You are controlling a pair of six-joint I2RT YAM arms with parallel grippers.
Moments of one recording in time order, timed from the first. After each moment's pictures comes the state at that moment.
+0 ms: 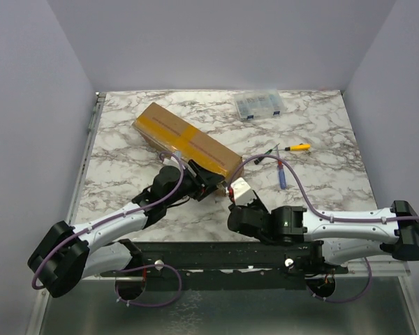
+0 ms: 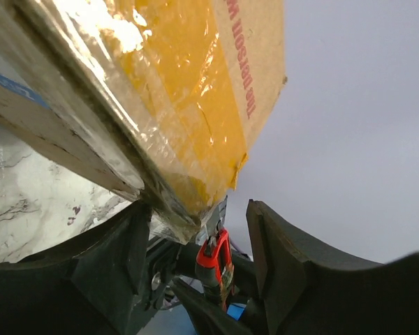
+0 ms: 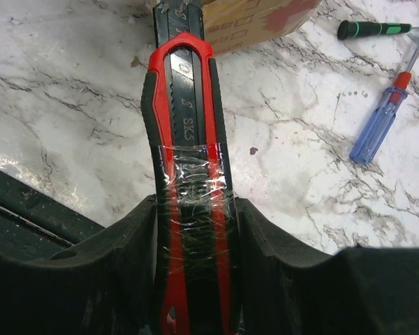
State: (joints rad) left arm -0.74 1.10 0.46 0.36 0.15 -1.40; right arm 1.42 1.18 0.88 -0.70 0.73 0.50
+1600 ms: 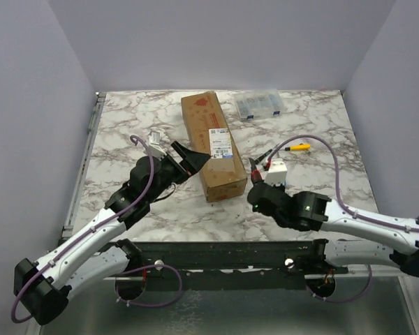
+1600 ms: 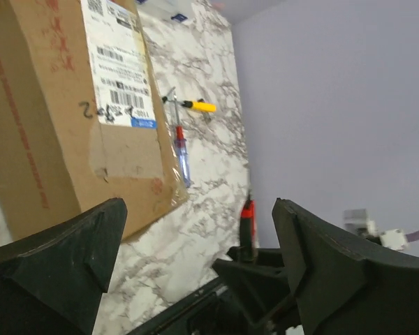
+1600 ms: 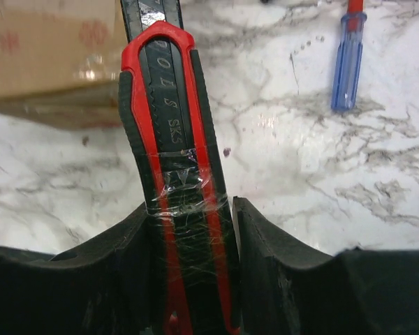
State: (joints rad) left arm -0.72 0.82 0.66 -0.03 -0.10 -1.09; right arm 1.25 1.09 0.91 -0.86 0.75 0.88
